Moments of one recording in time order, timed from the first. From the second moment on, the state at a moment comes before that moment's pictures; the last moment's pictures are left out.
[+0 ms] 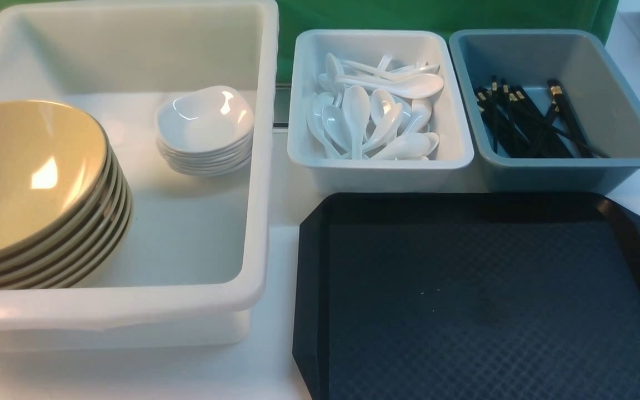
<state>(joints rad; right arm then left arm) 0.00 -0.01 0.03 -0.14 0.32 0.19 0.08 -0.01 0.02 -0.06 0.14 0.07</state>
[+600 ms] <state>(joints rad) 0.00 -0.01 0.03 -0.14 0.32 0.19 0.03 -0.01 0.03 -0.02 0.30 0.07</state>
